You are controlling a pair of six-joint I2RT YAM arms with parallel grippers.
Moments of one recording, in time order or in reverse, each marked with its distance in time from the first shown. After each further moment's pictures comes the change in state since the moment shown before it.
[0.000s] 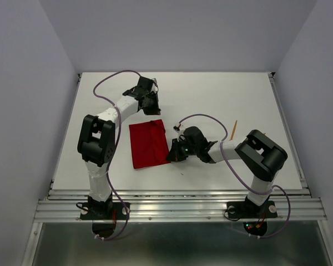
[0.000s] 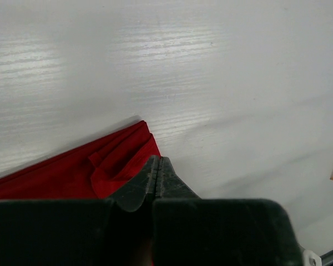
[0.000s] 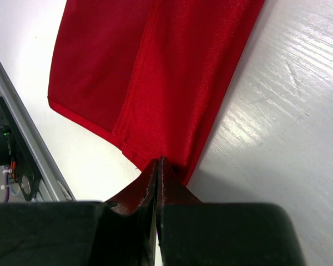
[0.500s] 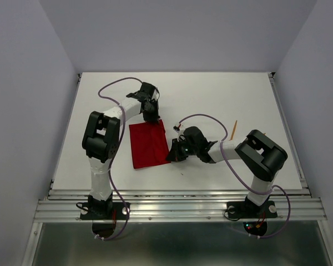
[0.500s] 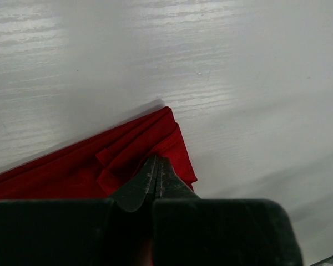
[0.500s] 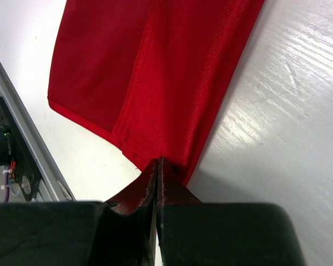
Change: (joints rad) left arm -0.002 0.068 -0.012 -0.037 0.020 0.040; right arm 0.000 0.000 0.000 -0.002 0.000 0.000
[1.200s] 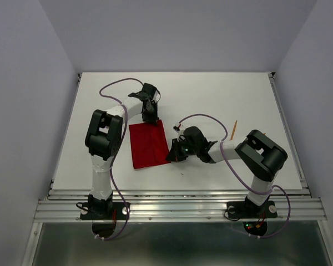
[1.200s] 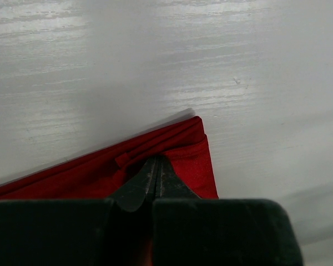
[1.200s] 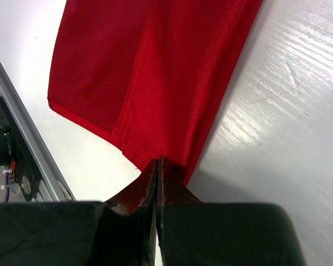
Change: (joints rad) left arm 0.002 0.064 0.038 -0.058 -0.077 0.027; right arm 0.000 0.000 0.000 0.000 0.000 0.000
